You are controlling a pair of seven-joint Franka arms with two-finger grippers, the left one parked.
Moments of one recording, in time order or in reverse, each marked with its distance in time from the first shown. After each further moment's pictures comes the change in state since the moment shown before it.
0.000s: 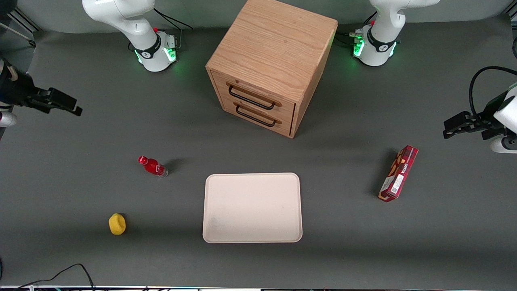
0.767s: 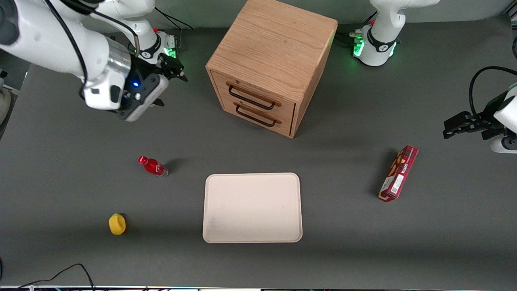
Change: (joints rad) arm -0.146 0.159 0.526 0.041 0.178 0.036 -0.495
